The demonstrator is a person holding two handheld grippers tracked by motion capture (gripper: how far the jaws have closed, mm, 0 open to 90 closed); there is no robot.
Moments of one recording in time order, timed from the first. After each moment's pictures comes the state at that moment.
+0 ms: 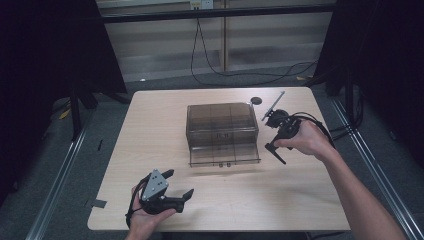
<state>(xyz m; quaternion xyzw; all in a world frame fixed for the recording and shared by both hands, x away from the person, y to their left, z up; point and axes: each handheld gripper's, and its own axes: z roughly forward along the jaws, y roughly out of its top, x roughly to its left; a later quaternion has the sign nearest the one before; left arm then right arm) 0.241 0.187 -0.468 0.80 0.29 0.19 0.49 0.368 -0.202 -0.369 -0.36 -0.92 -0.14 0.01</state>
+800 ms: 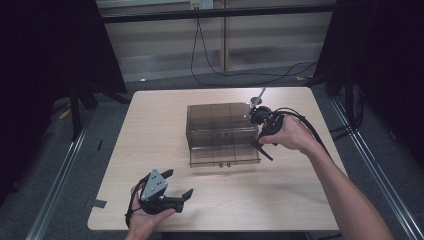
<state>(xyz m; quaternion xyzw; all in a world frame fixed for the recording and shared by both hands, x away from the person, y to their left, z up) 0.241 0.189 -0.468 0.80 0.29 0.19 0.49 0.381 -0.162 -0.362 -0.33 -0.93 -0.13 0.01</state>
